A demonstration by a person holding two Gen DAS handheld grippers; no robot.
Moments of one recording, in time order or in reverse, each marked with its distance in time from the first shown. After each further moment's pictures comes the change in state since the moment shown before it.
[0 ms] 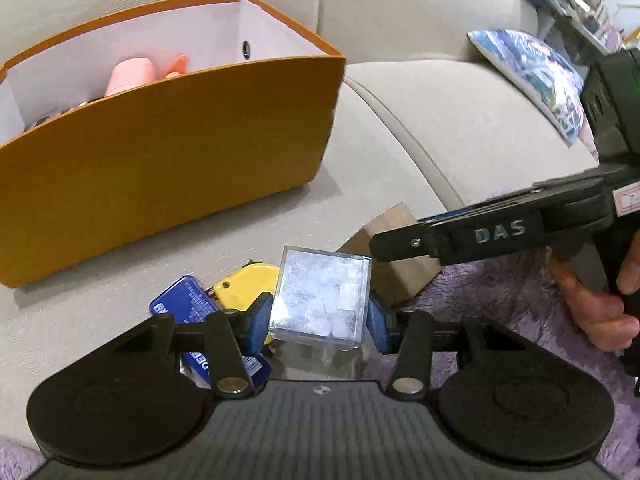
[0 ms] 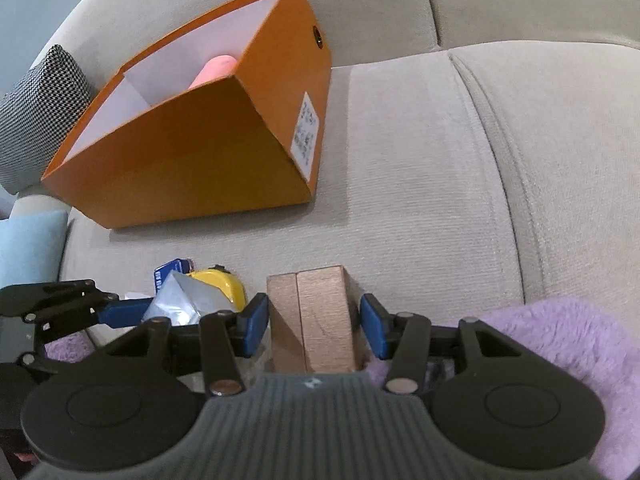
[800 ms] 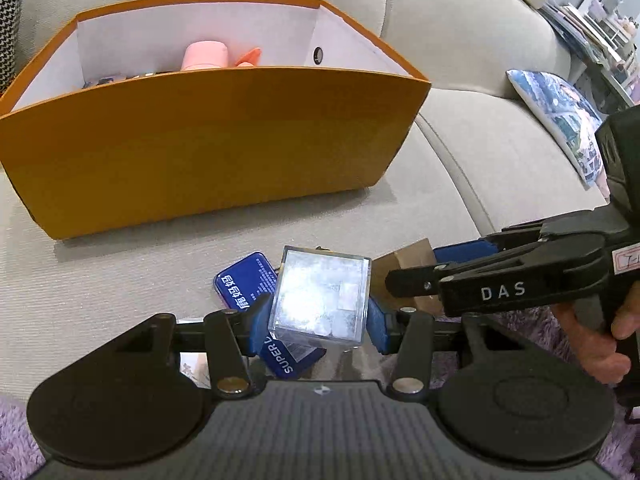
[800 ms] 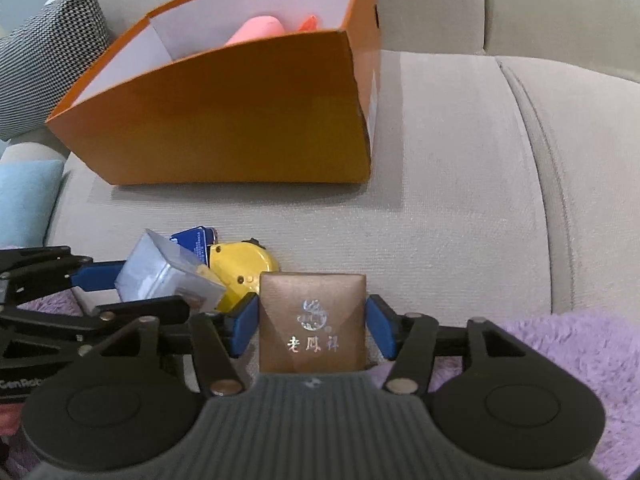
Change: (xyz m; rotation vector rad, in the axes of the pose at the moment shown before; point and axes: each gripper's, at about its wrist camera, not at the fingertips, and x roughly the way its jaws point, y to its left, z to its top) left arm -0.022 0.047 -0.019 -0.139 -0.037 0.023; right arm 0.030 0.050 -0.004 -0.145 0.078 -0.093
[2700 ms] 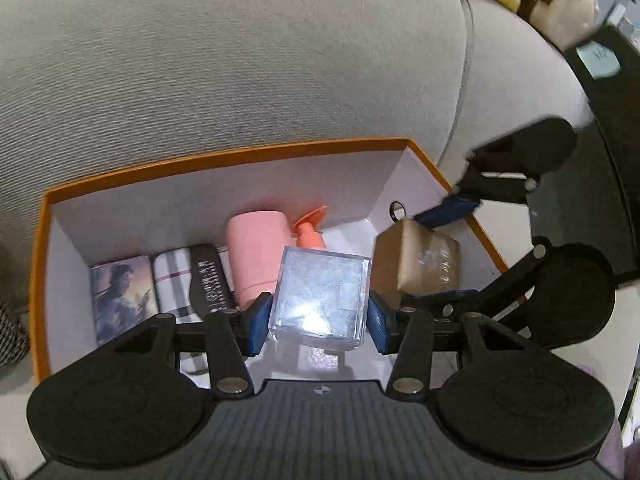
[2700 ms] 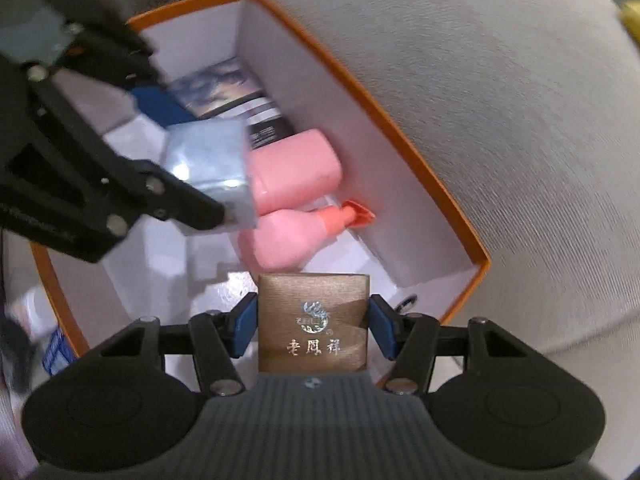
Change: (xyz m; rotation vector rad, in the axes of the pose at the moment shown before) left arm 0.039 0.082 0.180 0.063 -0.028 -0.025; right arm 0.047 0.066 0.208 -0.933 0.145 -0.110
